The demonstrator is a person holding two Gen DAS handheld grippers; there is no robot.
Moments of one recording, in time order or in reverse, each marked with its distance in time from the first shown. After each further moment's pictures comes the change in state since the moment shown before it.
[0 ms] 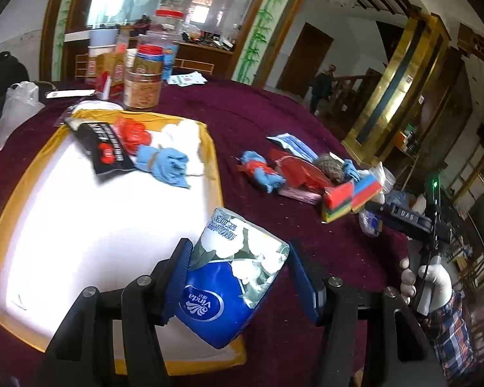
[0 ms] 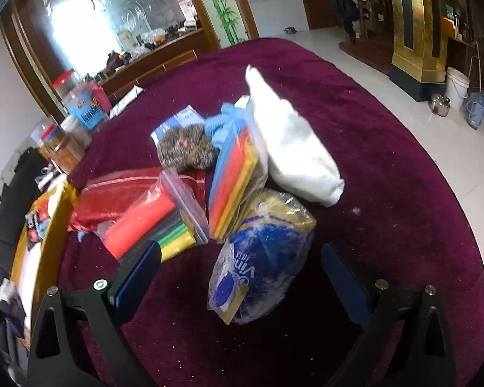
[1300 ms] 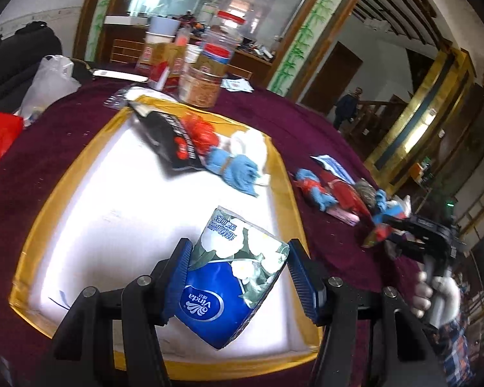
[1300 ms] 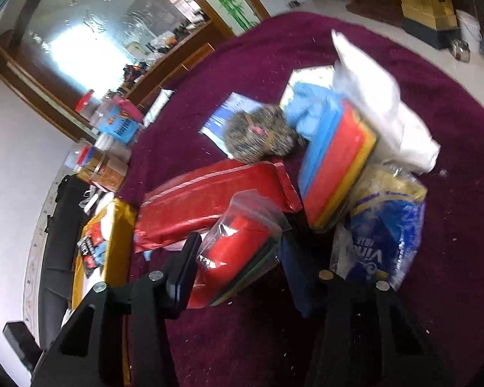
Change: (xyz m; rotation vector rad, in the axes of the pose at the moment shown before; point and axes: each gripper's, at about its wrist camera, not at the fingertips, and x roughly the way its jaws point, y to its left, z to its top) left arm -0.019 0.075 -0.001 -0.149 -0.040 0.041; right arm 0.004 0.037 0.004 0.180 0.050 0.235
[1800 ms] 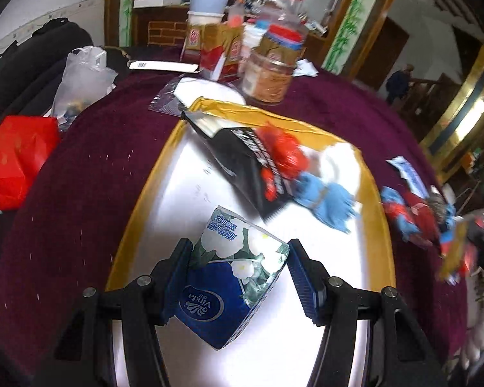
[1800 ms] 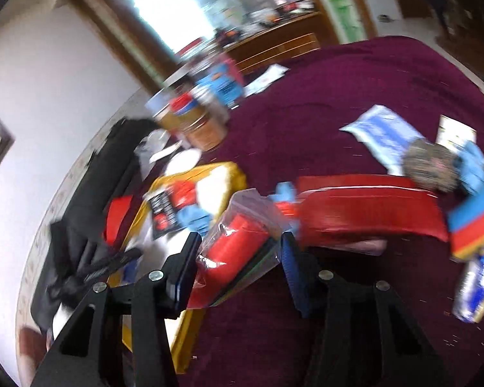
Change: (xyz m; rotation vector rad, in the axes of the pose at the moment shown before) left arm 0.046 0.049 0.065 -0.010 0.132 0.248; right arm 0.017 0.146 -0.015 -0.331 0.100 0.202
